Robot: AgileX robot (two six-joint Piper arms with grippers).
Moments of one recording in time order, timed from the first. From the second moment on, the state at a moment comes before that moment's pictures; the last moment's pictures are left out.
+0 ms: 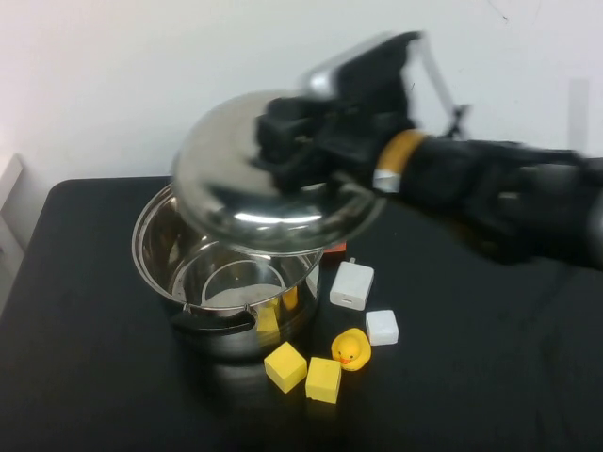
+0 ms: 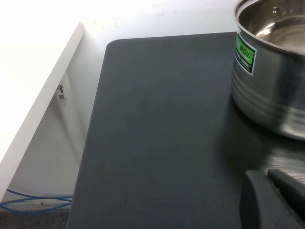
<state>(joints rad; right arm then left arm) 0.62 1.86 -1.29 -0.43 -0.39 0.42 -0.01 -0.01 0.01 0.02 0.37 -0.02</state>
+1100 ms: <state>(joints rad) 0.78 2.18 -1.56 0.09 -0.28 -0.12 -0.01 -0.01 0.01 0.02 0.37 -0.02</state>
